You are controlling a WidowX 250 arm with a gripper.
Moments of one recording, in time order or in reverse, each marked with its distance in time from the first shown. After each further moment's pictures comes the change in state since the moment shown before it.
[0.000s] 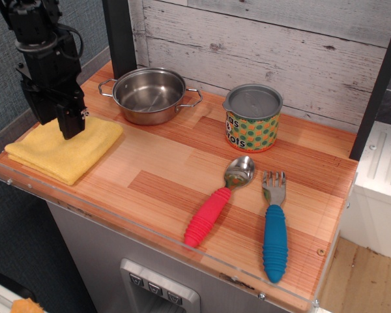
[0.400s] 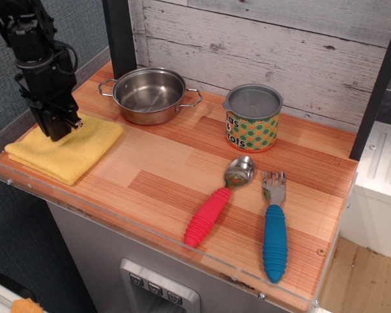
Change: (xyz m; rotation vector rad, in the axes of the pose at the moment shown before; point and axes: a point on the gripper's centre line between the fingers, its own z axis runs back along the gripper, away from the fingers) arm -0.001 0.016 -0.021 0.027 -0.027 -0.014
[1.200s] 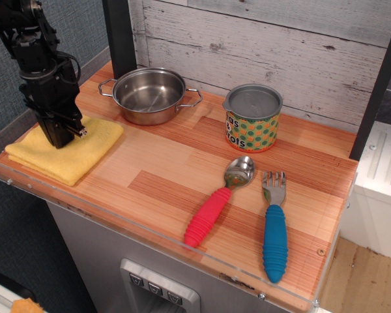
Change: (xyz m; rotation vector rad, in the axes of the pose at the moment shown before) arm -0.003 -0.011 -0.011 -0.046 0.020 0.020
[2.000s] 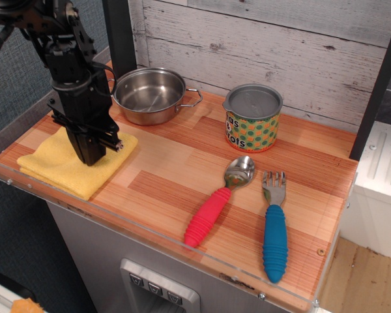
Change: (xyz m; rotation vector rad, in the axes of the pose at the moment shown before) arm 0.003 -0.055 0.007 -0.031 0.004 0.044
